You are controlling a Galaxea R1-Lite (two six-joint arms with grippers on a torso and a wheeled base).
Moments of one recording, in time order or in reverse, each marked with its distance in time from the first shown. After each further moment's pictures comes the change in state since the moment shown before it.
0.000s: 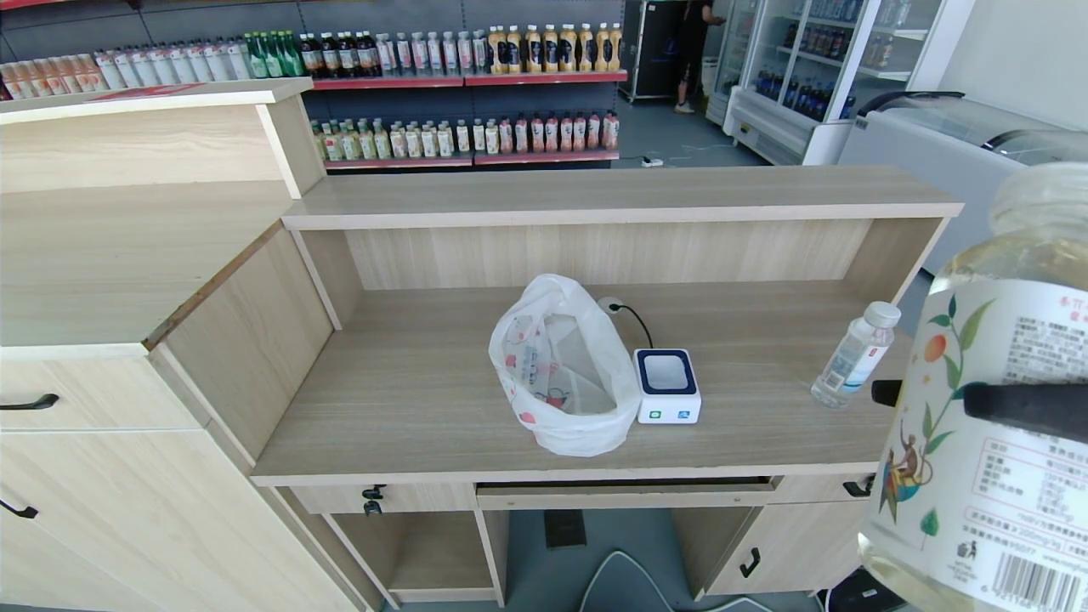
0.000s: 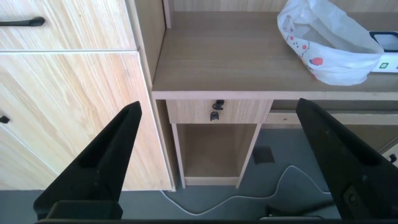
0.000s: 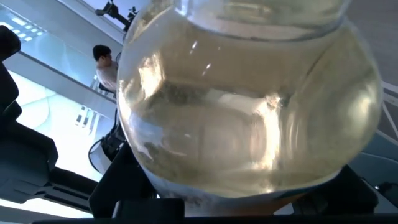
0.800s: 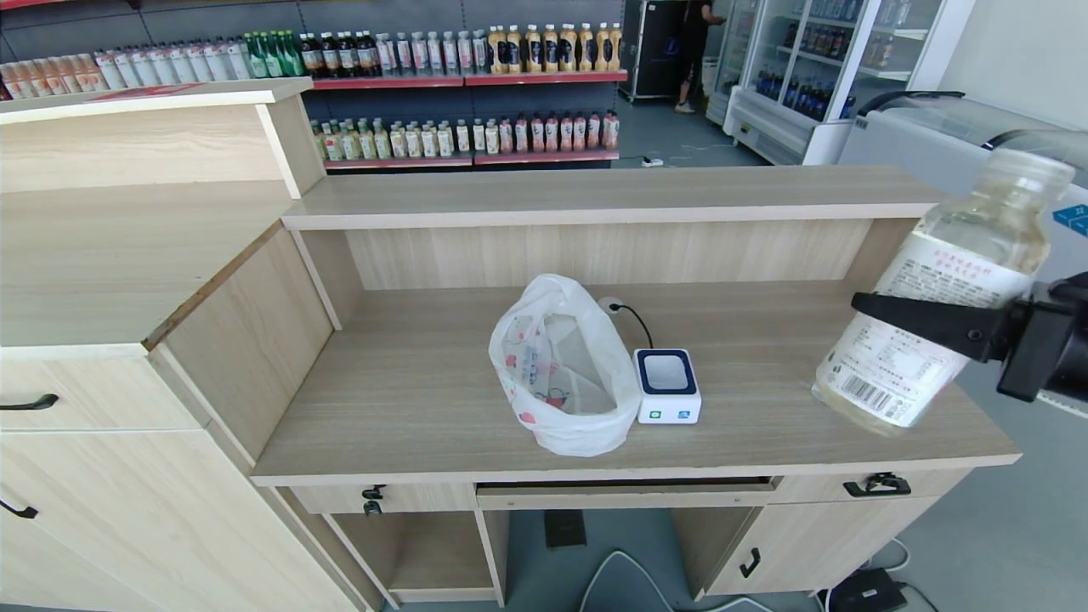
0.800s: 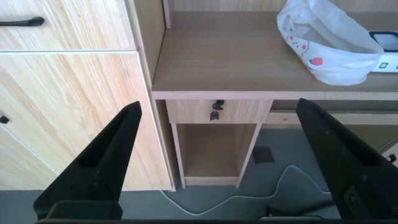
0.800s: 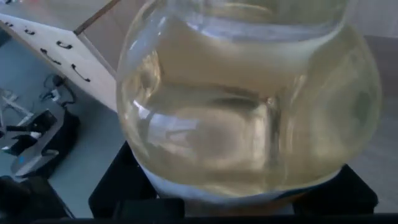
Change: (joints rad) left arm 0.000 0.000 0.000 0.000 0.000 0.000; right arm -0.182 0.127 0.012 -0.138 -0.497 -0.433
